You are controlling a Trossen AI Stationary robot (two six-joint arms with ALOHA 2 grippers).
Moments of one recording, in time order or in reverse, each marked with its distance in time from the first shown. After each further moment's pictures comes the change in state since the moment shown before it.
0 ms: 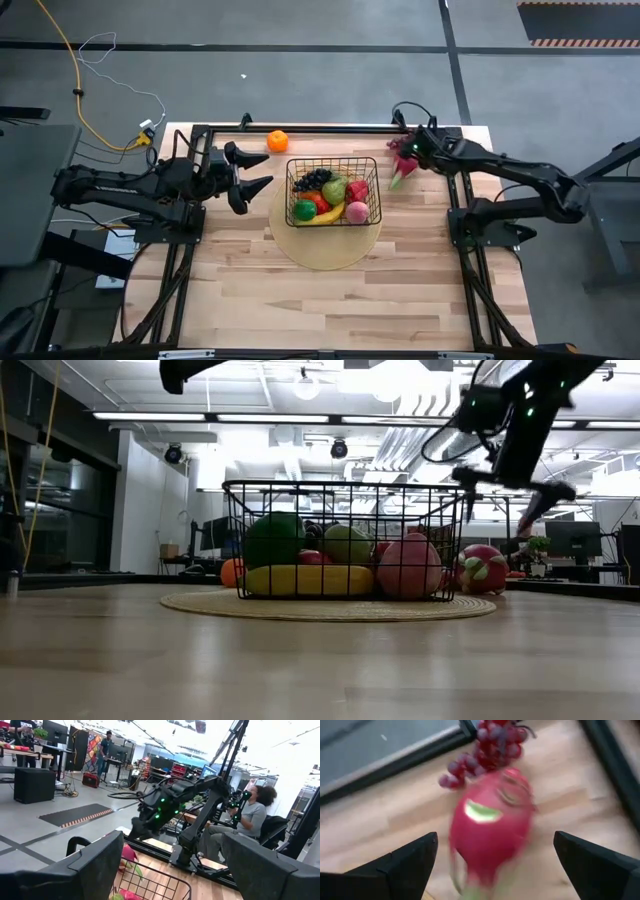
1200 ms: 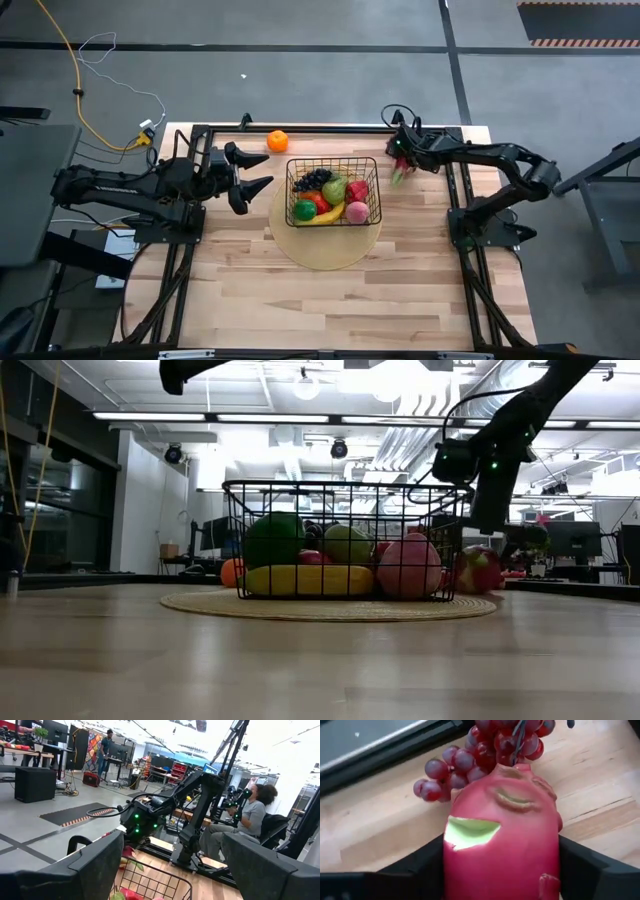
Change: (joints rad) left arm 0.000 0.000 0.000 -0.007 0.000 0.000; right arm -0.104 0.337 -0.047 0.291 -0.019 -0.049
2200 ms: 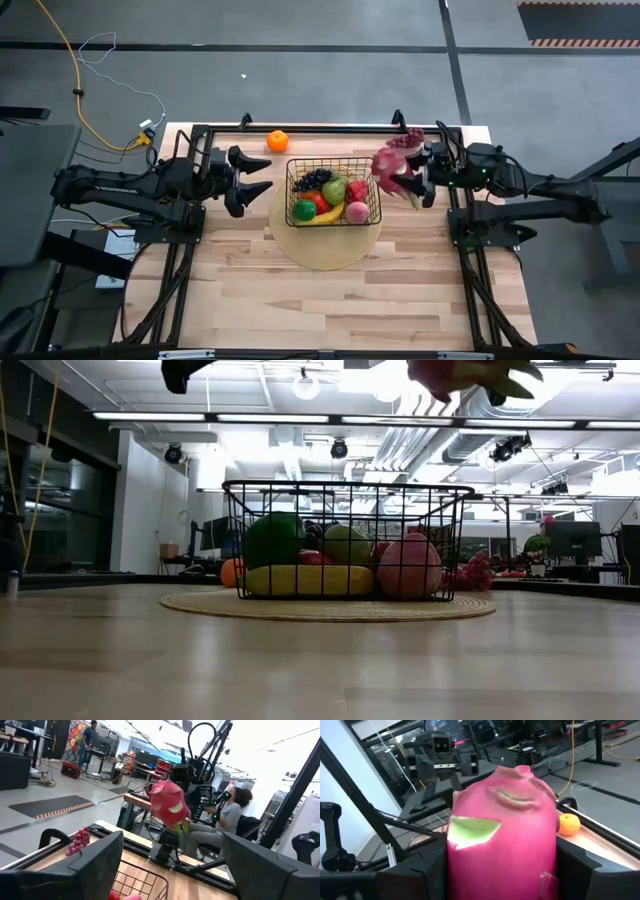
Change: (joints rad) left arm 0.000 0.000 0.000 0.008 0.088 -0.089; right arm 0.544 -0.784 -0.002 0.358 -0.373 -0.841
